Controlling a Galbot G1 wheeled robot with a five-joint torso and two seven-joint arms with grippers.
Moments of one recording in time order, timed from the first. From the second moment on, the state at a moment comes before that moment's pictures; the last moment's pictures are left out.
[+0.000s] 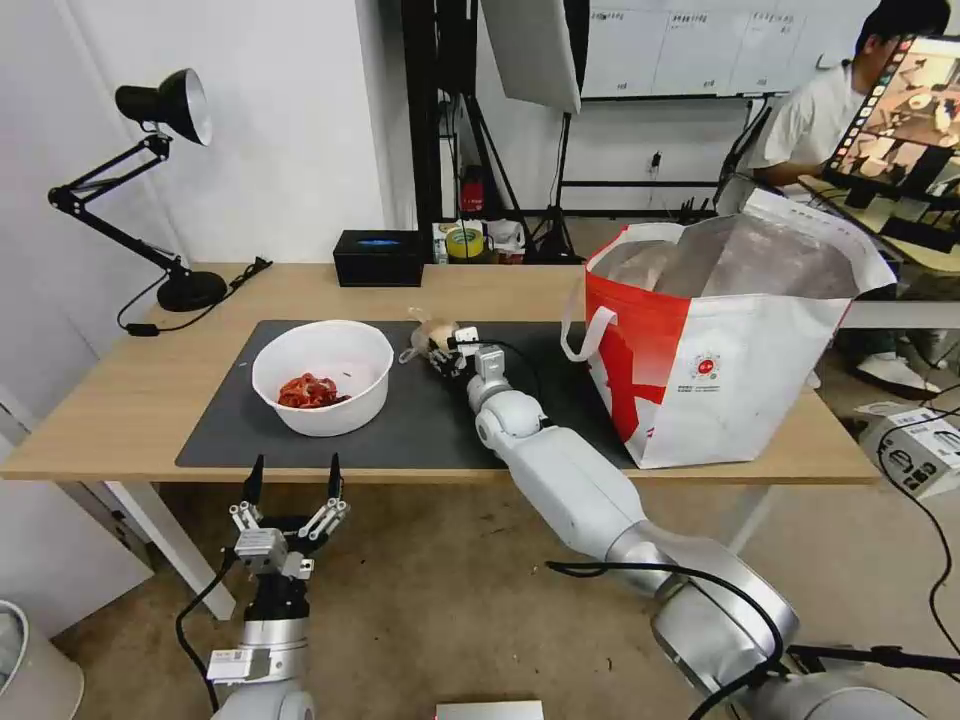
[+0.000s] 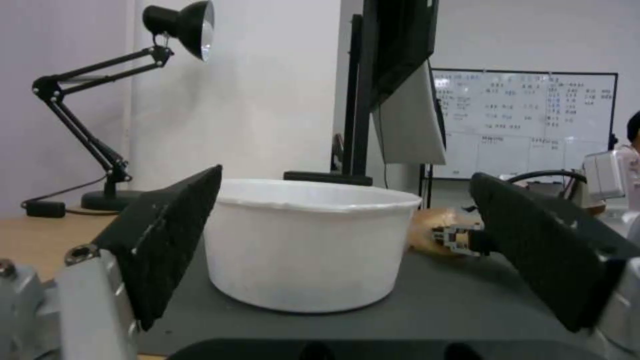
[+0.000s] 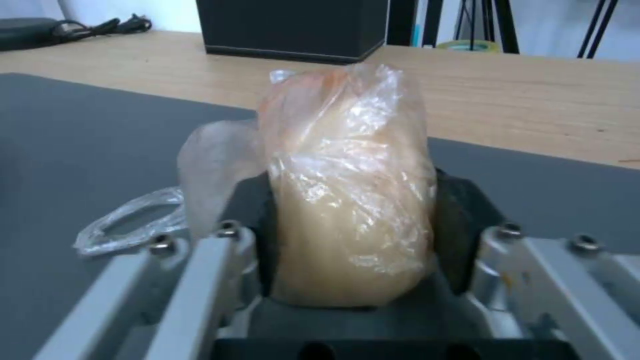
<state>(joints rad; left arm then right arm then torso) 1.59 -1.59 -0.65 -1.92 -0.14 -0.56 0.15 -0.33 1.57 -0.21 0.82 0.50 -0.02 0.12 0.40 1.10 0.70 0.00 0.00</state>
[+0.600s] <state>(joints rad) 1.59 -1.59 -0.65 -1.92 -0.14 -0.57 0.15 -0.34 1.56 -0.21 0.86 0.50 -0.02 0.12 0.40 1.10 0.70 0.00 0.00</state>
